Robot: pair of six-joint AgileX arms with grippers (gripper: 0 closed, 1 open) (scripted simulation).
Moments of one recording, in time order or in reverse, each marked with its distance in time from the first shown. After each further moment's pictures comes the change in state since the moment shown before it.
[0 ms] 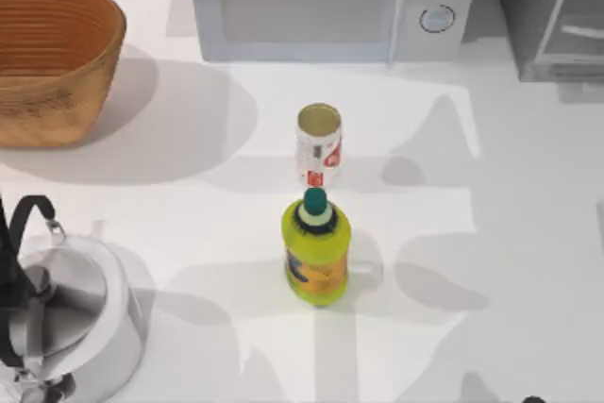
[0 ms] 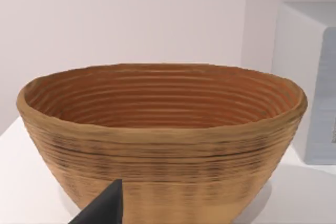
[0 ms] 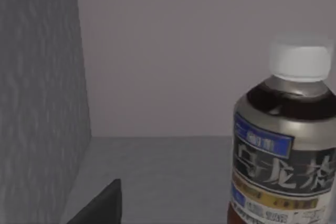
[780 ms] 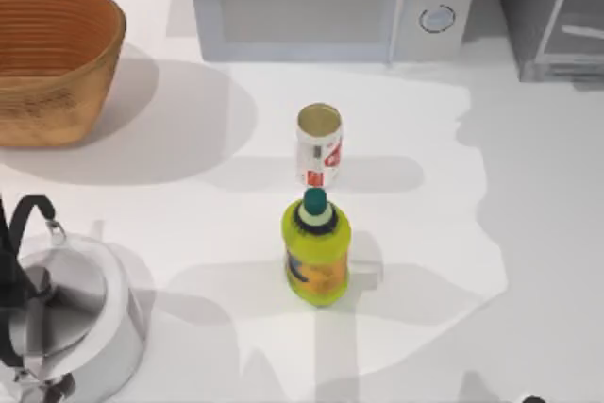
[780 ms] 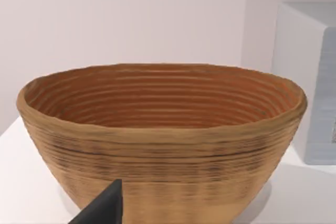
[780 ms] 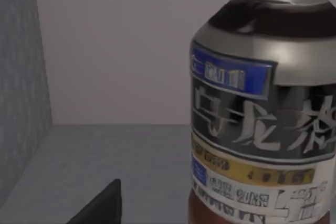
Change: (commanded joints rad) left arm 0.000 0.000 0.000 0.000 0.000 0.000; right arm -0.035 0.303 0.156 0.168 -0.030 -0.003
